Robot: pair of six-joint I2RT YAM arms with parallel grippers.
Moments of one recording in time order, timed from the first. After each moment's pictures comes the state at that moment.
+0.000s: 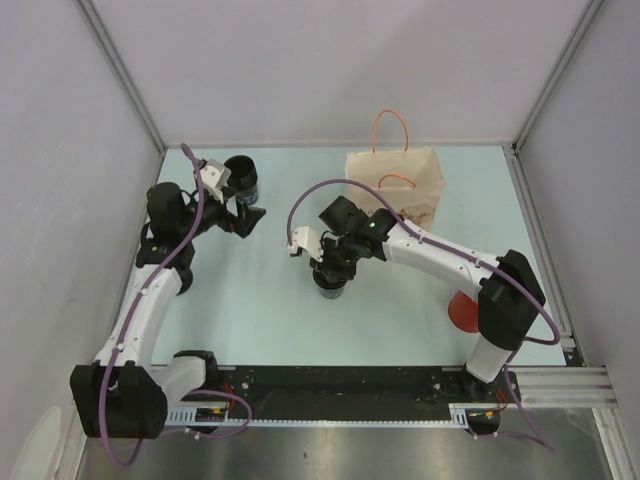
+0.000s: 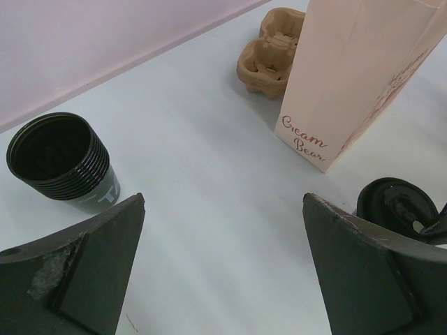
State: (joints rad) left arm -0.01 1.07 0.86 -0.04 0.67 0.13; right arm 0.88 1.71 1.42 -0.77 -0.34 -0.55
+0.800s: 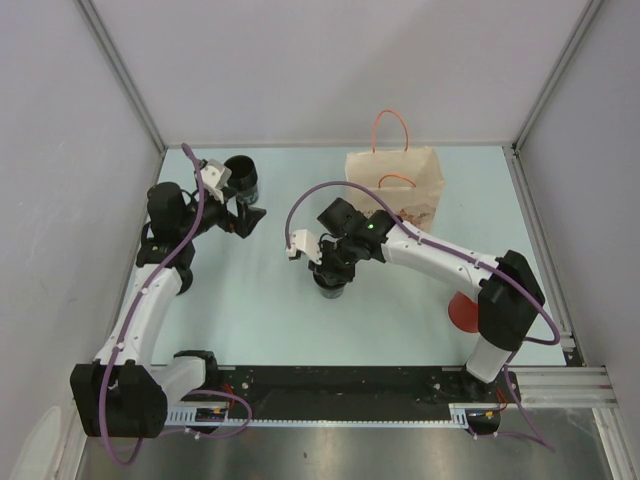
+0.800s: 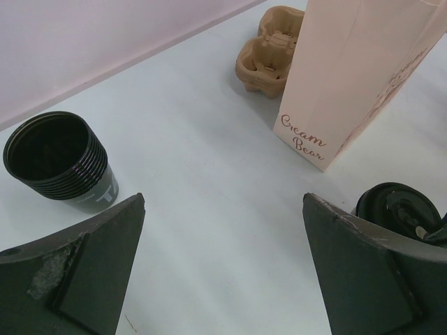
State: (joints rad) left arm -0.01 1.07 0.86 -0.04 0.67 0.13; right arm 0.89 1.71 1.42 -0.77 -0.36 -0.56
